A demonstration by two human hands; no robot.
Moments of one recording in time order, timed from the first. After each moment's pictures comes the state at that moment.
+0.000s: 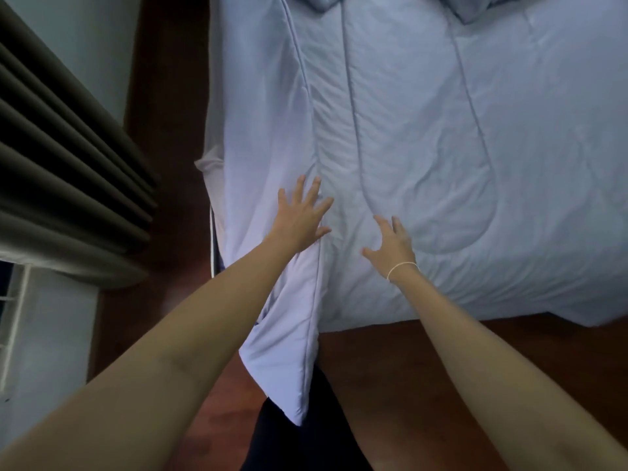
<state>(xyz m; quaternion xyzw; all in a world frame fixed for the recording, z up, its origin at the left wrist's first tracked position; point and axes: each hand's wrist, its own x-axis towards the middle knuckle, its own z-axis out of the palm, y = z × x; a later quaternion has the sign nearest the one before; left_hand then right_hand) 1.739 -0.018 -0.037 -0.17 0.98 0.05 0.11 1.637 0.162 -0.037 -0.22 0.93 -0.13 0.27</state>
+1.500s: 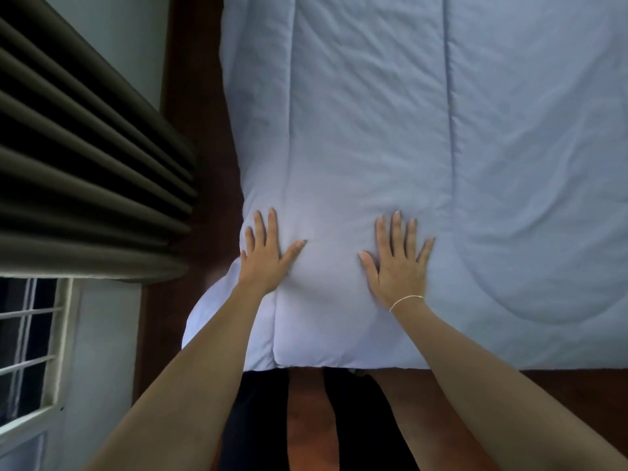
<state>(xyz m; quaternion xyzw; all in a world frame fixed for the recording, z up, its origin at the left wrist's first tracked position) 1.824 -0.166 -0.152 -0.48 0.80 0.35 0.11 1.652 0.019 -0.146 -0.40 0.91 0.02 0.13</state>
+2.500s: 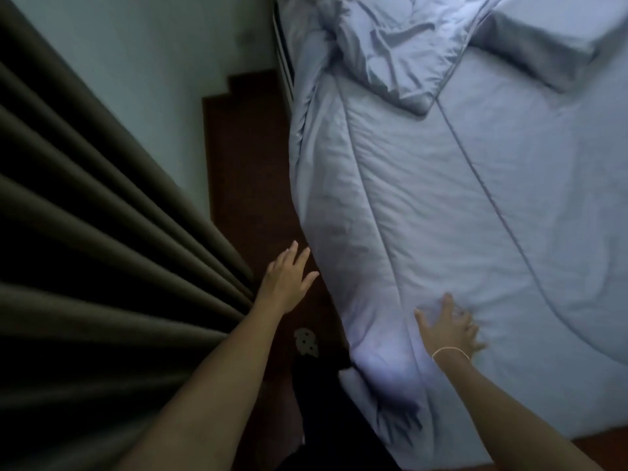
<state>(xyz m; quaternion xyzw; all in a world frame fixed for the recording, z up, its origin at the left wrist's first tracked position) 1.860 -0.467 -0.019 -0.24 0.95 0.16 0.12 1.745 -0.166 -0.094 0.04 0.98 -0.05 0.20</state>
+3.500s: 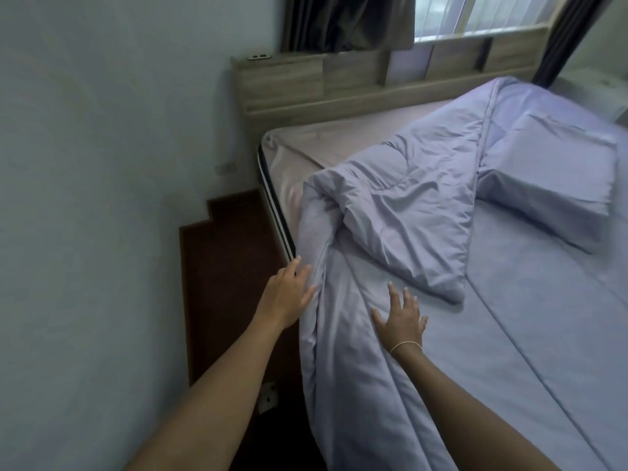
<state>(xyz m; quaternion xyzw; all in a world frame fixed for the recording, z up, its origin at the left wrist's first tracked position) 1.459 -0.831 0.064 -0.14 0.98 0.15 -0.01 1.369 -0.609 -0.012 -0.08 0.97 -0.19 0.12</state>
